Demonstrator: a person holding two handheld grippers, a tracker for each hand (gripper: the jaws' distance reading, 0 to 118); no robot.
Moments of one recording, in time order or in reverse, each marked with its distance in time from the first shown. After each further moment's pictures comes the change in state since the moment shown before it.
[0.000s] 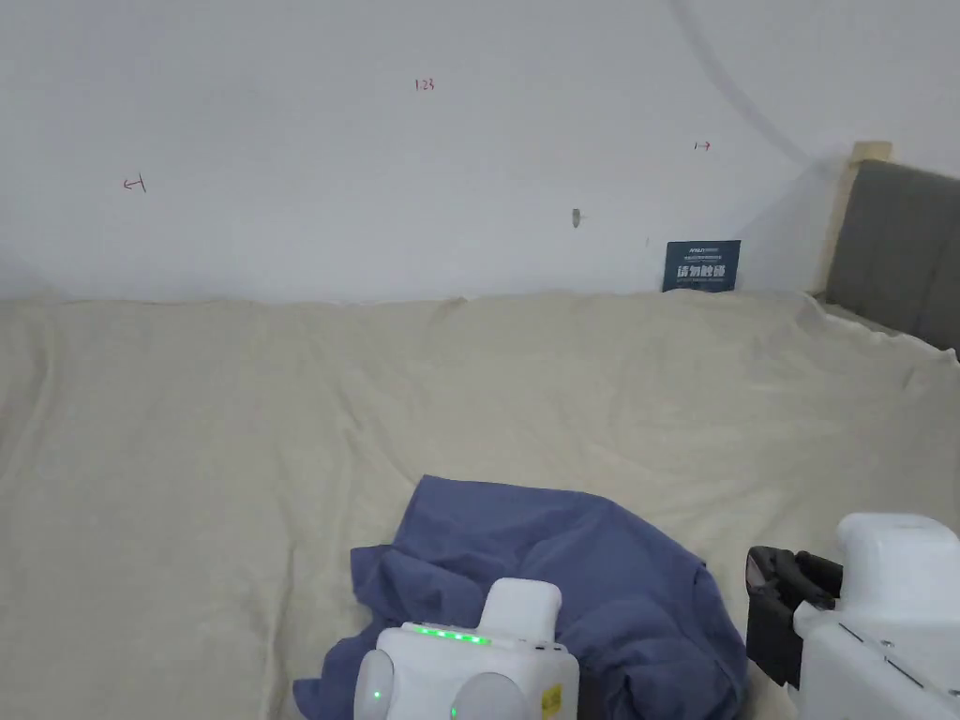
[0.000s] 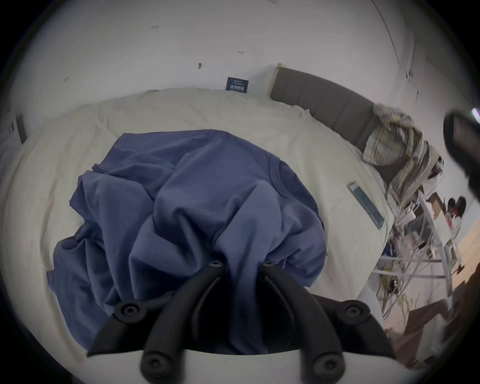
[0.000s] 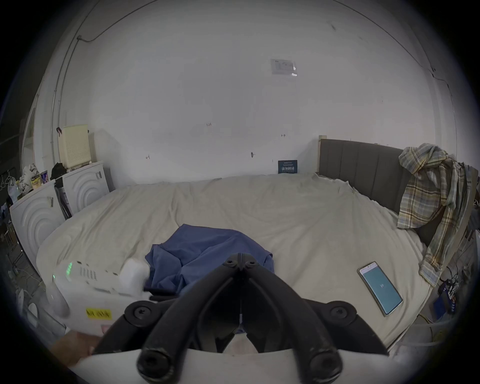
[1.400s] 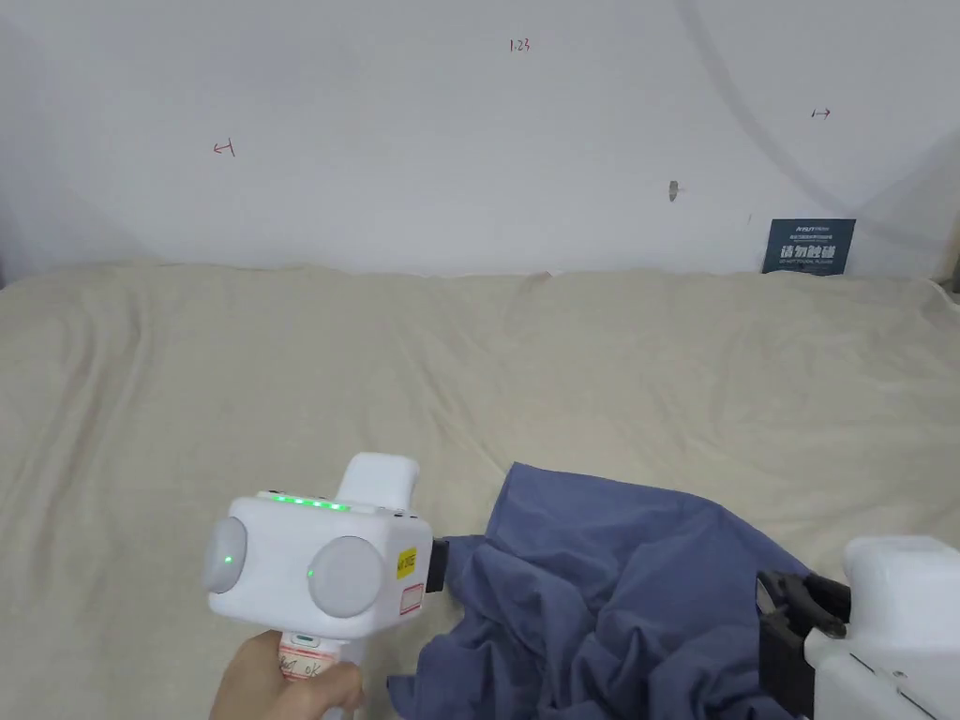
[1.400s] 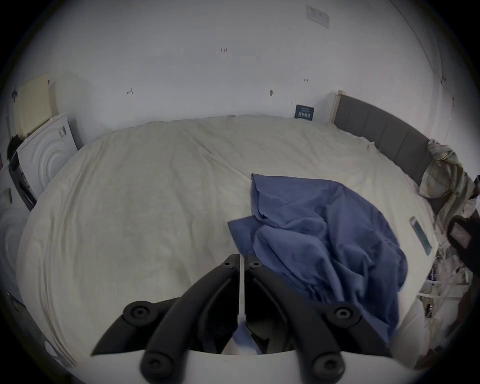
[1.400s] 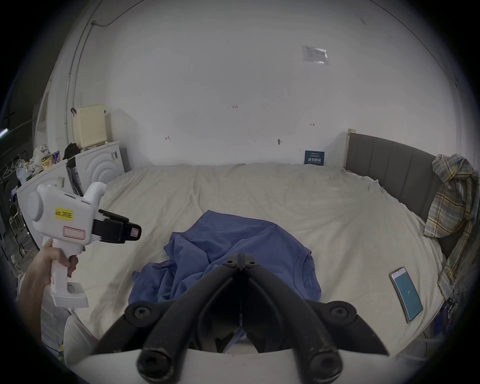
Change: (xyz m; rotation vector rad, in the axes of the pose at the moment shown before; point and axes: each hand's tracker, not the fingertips) left arm -0.145 0.067 0.063 0.090 0.352 0.012; right arm -0.056 0.001 -0.053 -0.085 0.095 0.078
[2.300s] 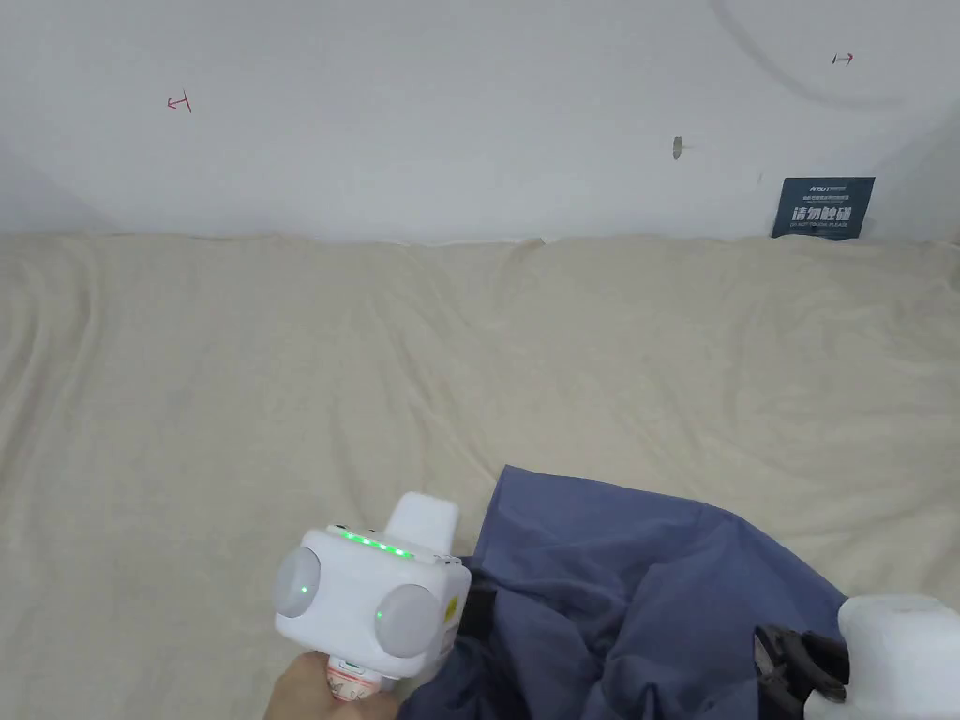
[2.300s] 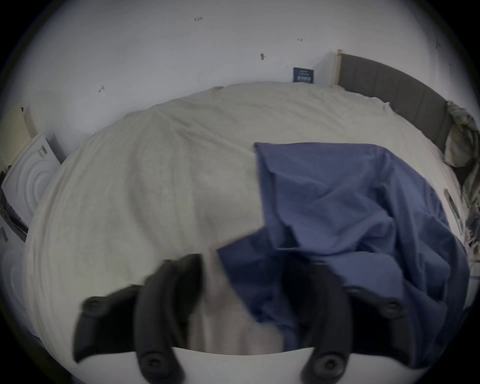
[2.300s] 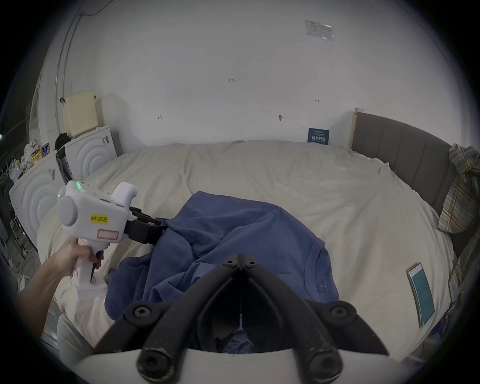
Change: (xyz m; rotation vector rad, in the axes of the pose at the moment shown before) left arm 0.011 0.001 -0.115 -0.095 0.004 -0.133; right arm 0.007 -0.007 -0.070 -0.128 -0.004 -0.011
